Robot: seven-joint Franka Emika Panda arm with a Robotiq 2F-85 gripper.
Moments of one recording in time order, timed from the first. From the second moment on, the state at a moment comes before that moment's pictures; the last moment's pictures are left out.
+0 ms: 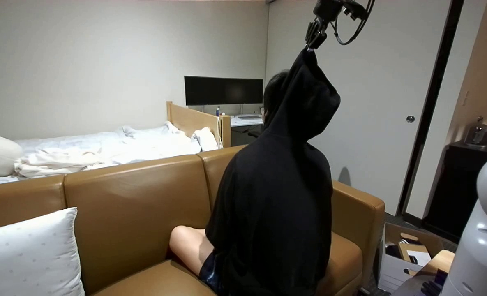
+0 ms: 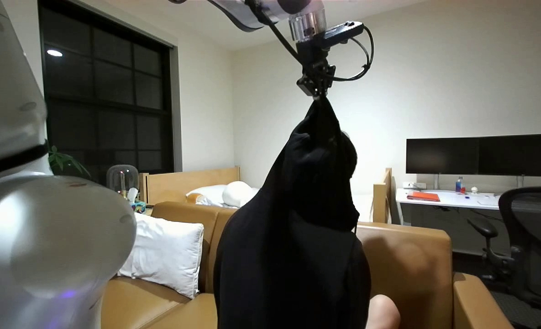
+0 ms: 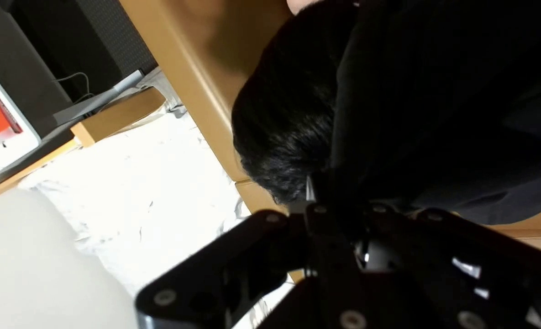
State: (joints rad) arm 0.06 -0.29 -0.31 -1.87 0.04 2.12 -1.35
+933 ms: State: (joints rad) arm -0.05 -0.09 -0.36 -1.71 0.25 2.02 -1.42
